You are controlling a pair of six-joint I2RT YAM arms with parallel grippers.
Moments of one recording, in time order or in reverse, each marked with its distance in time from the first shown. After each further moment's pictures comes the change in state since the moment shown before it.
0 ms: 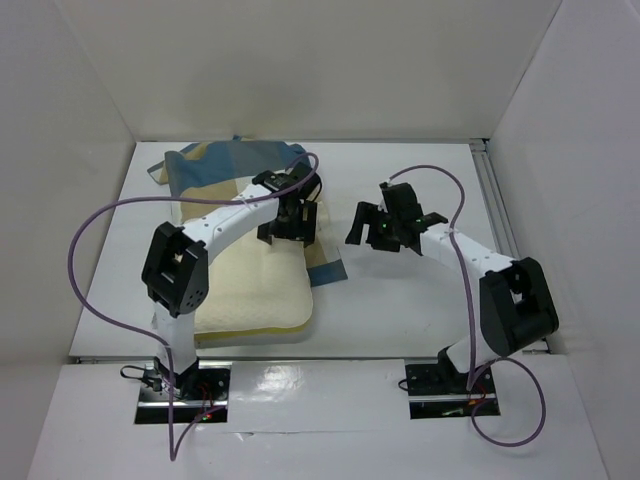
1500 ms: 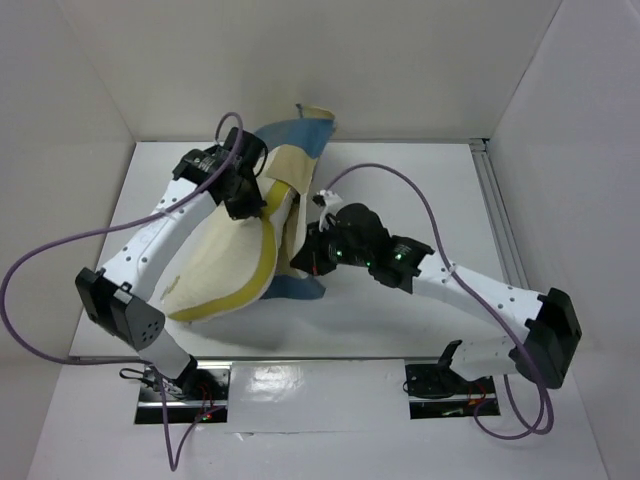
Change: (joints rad) left arm 0.147 -0.292 0.086 -0.187 0.014 -0.190; right arm 0.511 -0.156 0.151 0.082 -0.012 0.025
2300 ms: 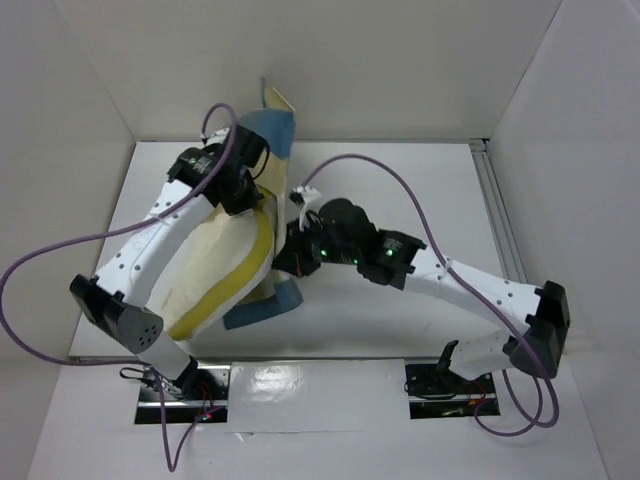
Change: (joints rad) left arm -0.037 -0.064 0.100 -0.046 -0.193 -0.120; right arm 0.083 0.083 0.236 -0.087 0.019 -0.060
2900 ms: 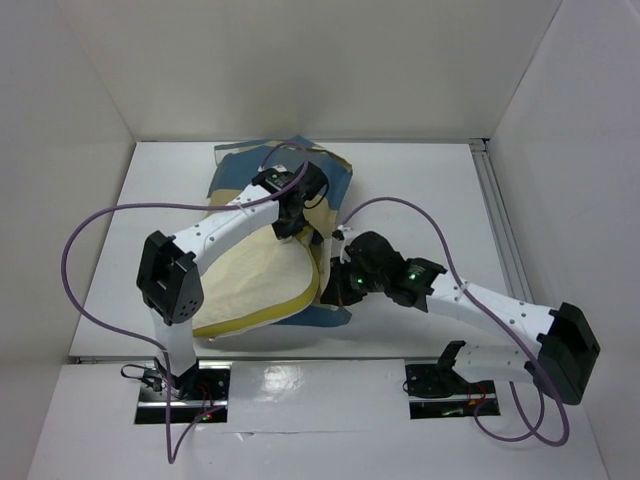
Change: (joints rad) left arm -0.168 0.304 -0.135 0.122 -0.036 -0.211; right arm -0.089 -0.234 -0.500 -0.055 -0.072 0.098
